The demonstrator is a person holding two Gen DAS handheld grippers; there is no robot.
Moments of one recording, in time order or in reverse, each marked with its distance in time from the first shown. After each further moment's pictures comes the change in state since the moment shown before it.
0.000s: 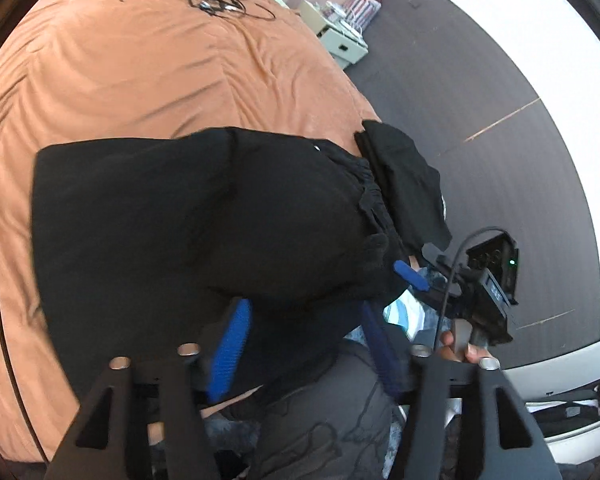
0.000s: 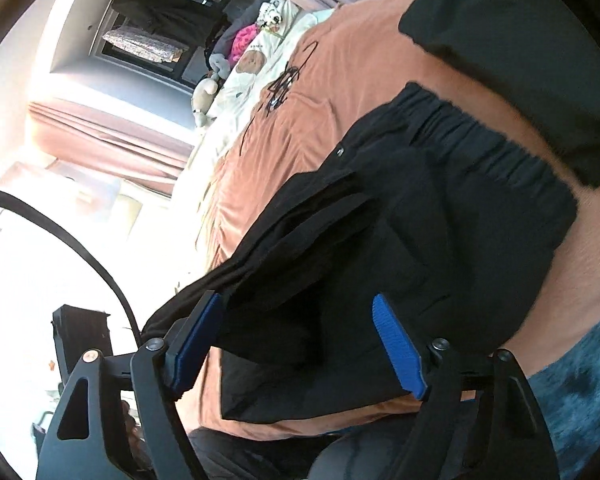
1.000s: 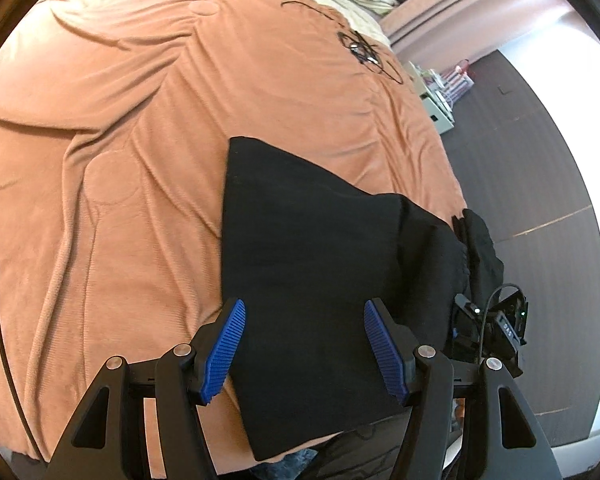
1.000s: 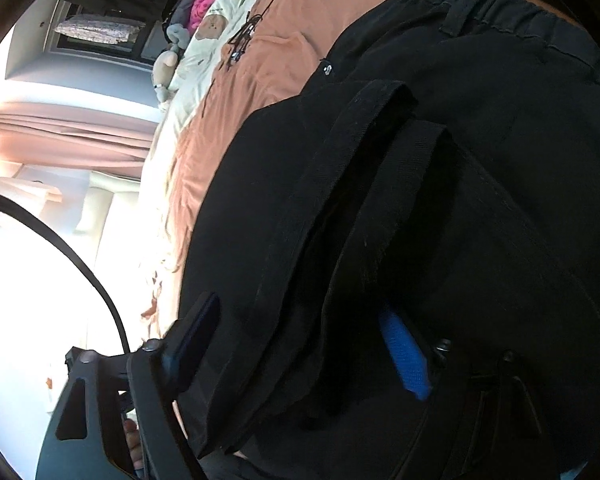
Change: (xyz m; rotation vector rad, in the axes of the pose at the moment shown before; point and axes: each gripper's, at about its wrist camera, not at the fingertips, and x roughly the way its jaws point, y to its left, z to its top) left arm -0.058 0.159 -0.010 -0.299 -0.150 0.129; right arm 0.080 -0.024 0.039 0.072 0.125 -0.114
